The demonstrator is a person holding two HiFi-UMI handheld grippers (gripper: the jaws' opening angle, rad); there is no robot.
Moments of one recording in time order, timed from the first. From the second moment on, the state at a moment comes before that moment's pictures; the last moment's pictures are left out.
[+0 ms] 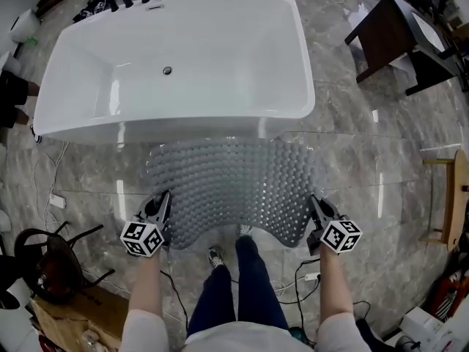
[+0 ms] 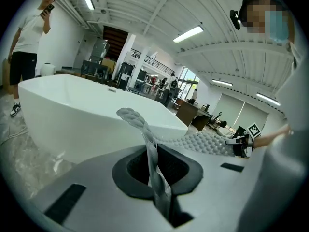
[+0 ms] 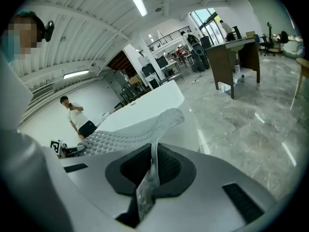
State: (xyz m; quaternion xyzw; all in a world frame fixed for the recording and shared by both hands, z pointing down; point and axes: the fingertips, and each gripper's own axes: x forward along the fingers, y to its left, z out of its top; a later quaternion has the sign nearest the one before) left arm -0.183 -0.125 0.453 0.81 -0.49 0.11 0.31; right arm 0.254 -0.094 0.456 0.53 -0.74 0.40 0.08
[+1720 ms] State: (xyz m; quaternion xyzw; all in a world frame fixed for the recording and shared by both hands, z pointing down) left arm -0.168 -0.176 0.849 0.77 -0.48 0.24 0.33; right arm 0.278 -0.144 0.852 0.54 -0.70 0.42 0.19
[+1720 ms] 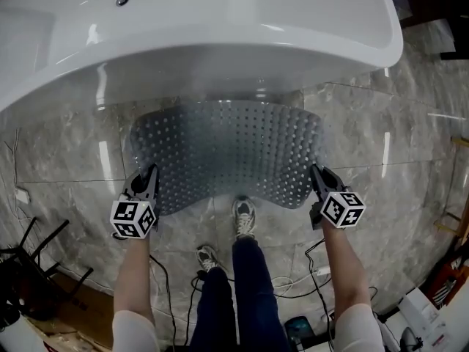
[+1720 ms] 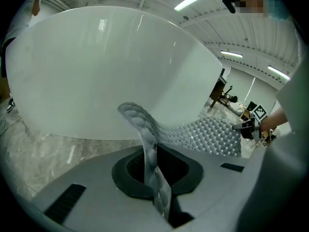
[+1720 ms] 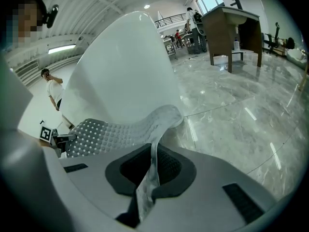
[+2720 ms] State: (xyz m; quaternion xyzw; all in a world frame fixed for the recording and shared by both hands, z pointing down) left arm -0.176 -0.188 0.980 0.72 -0.49 0.32 0.36; right arm 0.289 -0.157 0.984 0.54 -0.66 0.45 0.25
